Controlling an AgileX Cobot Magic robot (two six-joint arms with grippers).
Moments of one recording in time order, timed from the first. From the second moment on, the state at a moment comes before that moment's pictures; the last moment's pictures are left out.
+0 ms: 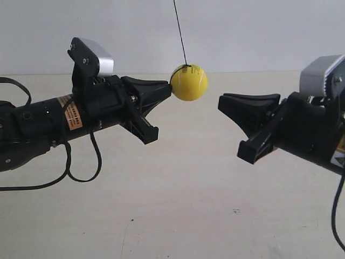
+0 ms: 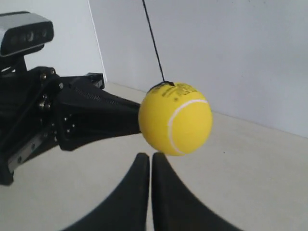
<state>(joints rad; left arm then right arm) -0.45 1.75 -0.72 0.61 -0.93 -0.30 0.30 1.45 -0.38 -0.69 -1.08 0.49</state>
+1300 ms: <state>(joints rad) -0.45 1.74 -0.72 0.67 -0.70 -0.18 0.35 1.48 -0.52 -0.92 -0.86 0.47</state>
